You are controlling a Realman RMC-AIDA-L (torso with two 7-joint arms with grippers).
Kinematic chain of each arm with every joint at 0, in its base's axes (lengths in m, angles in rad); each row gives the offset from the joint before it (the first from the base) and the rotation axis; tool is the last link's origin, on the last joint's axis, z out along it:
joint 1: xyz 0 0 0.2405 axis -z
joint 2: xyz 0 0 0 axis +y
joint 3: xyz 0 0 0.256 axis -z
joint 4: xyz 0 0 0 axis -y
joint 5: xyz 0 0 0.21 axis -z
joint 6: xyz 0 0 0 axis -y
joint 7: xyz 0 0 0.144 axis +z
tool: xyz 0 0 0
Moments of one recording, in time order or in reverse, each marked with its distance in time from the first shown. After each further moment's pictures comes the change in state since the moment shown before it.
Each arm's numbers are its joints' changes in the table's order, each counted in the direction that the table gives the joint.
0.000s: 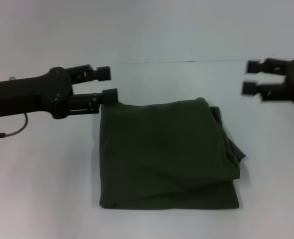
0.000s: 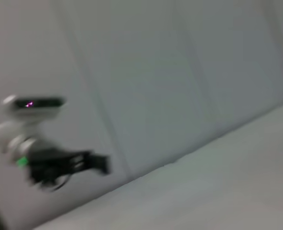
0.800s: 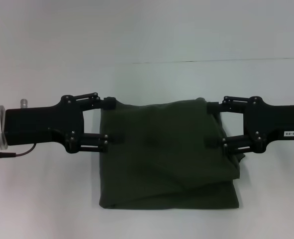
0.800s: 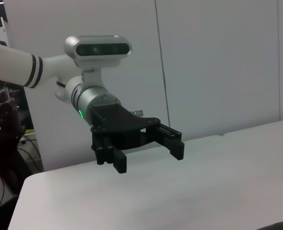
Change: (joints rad) left arm -0.012 -0.025 -0.025 0.052 -0.115 0.081 0.269; right arm 0.018 0.092 0.154 -0.013 0.003 -0.050 -0.258
